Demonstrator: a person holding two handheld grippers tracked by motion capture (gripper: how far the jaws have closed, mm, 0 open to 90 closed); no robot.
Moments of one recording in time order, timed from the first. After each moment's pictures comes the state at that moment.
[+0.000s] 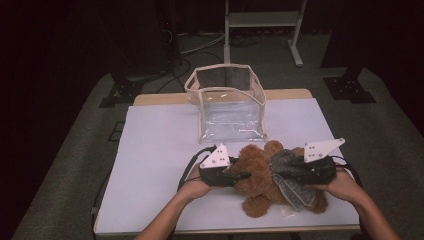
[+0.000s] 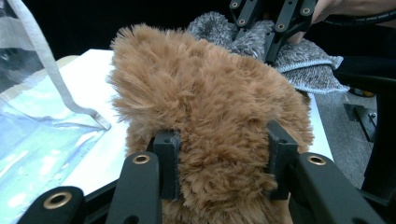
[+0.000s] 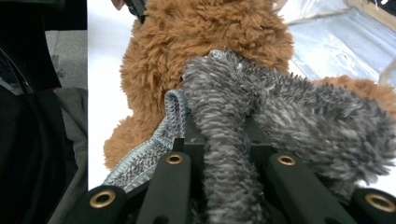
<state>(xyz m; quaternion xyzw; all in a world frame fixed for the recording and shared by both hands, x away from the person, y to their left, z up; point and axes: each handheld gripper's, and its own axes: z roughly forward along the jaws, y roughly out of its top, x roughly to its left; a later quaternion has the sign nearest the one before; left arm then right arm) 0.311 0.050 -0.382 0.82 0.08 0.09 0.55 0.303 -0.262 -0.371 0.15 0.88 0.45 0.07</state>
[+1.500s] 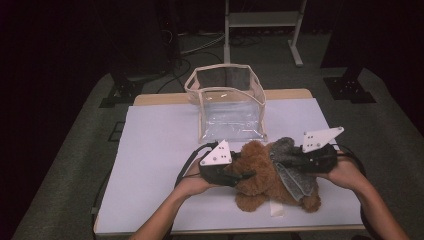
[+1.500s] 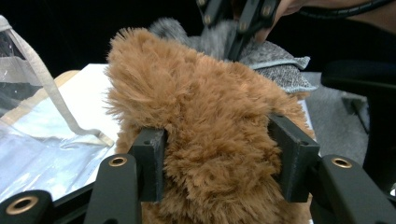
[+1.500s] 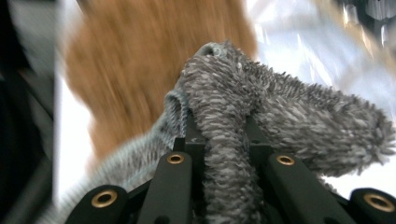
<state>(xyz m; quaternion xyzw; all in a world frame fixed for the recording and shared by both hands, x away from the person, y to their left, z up) 0.309 0.044 -0.366 0.83 0.06 0.10 0.55 0.319 -0.271 -0.357 0.14 0.91 0.38 0.12</state>
